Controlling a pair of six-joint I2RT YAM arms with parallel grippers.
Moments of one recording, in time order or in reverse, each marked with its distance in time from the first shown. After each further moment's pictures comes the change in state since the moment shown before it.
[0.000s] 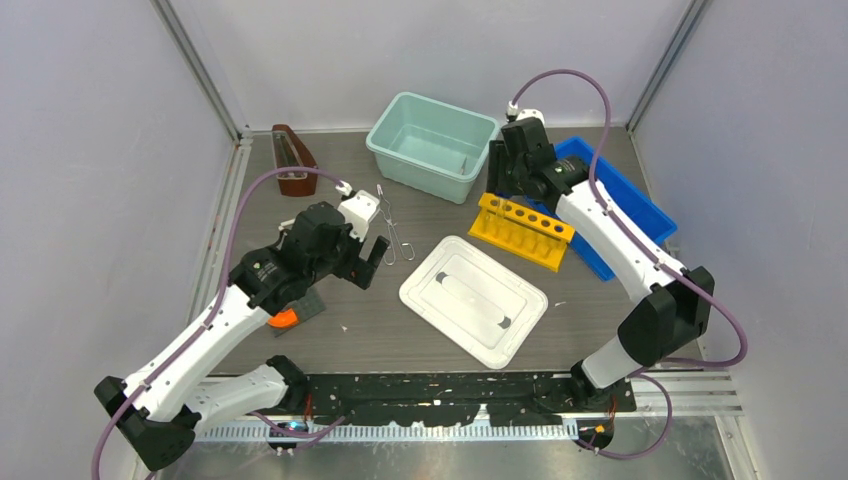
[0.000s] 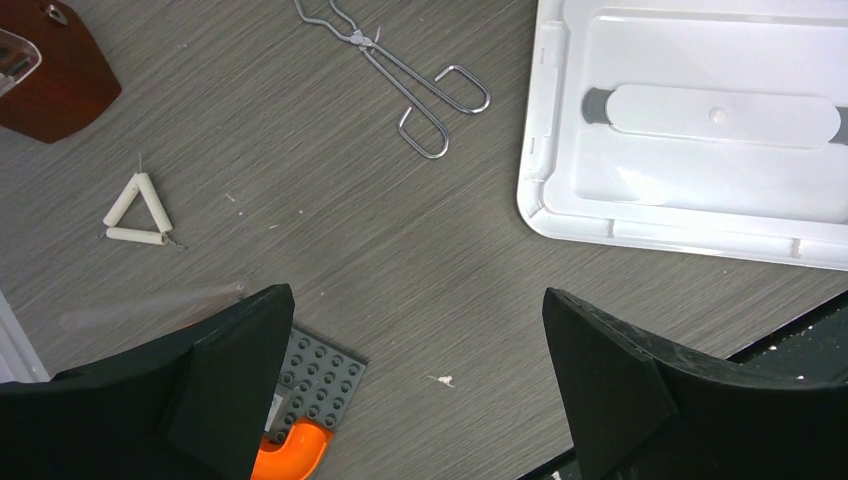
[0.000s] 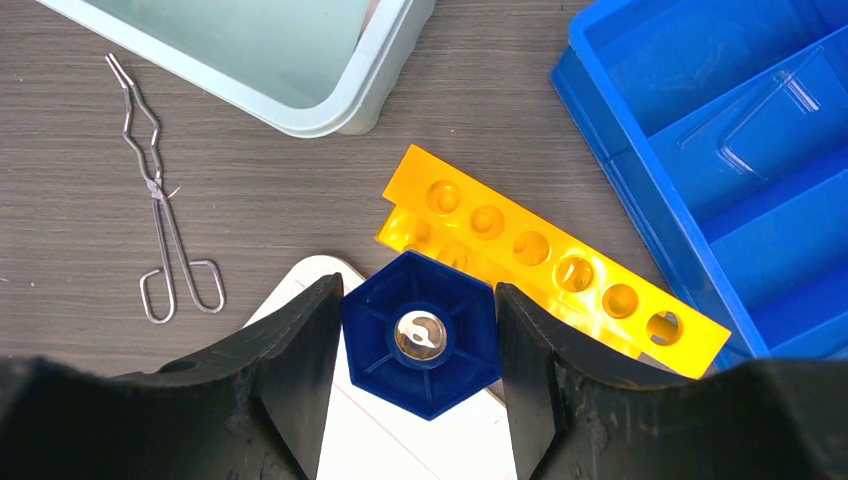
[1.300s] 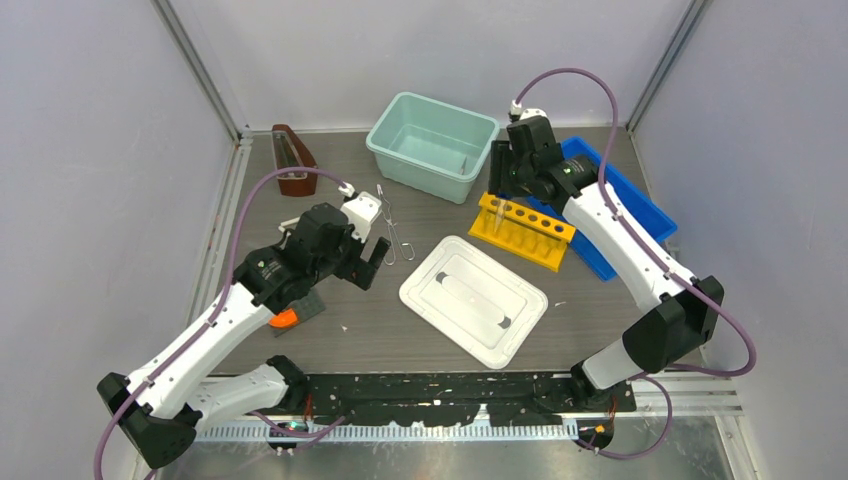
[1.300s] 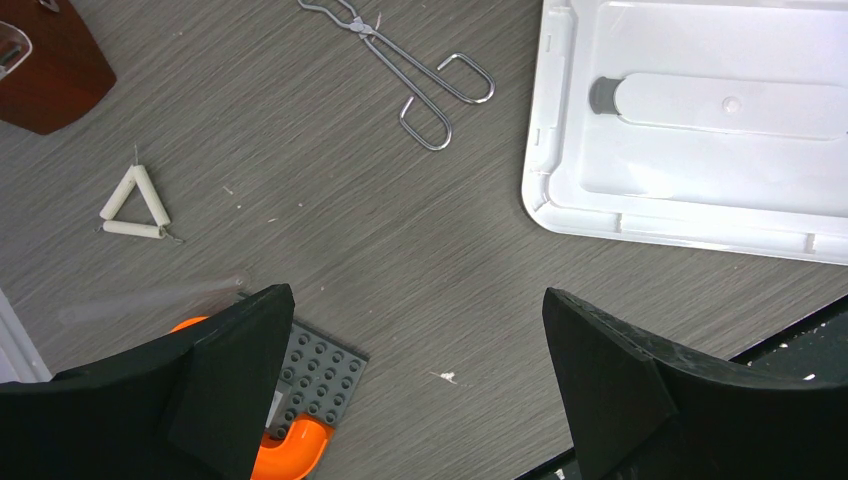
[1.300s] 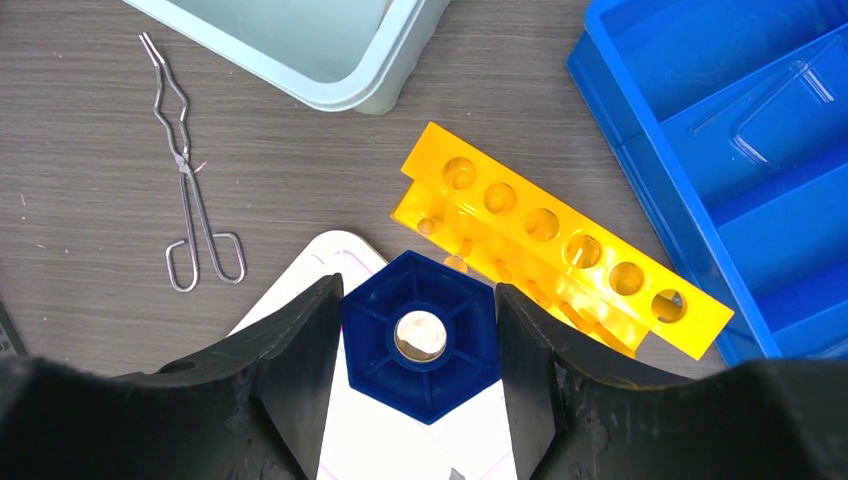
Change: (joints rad) left arm 0.000 0.014 -0.012 0.001 -0.006 0.001; right arm 0.000 -0.032 0.039 -0.073 -0.045 0.004
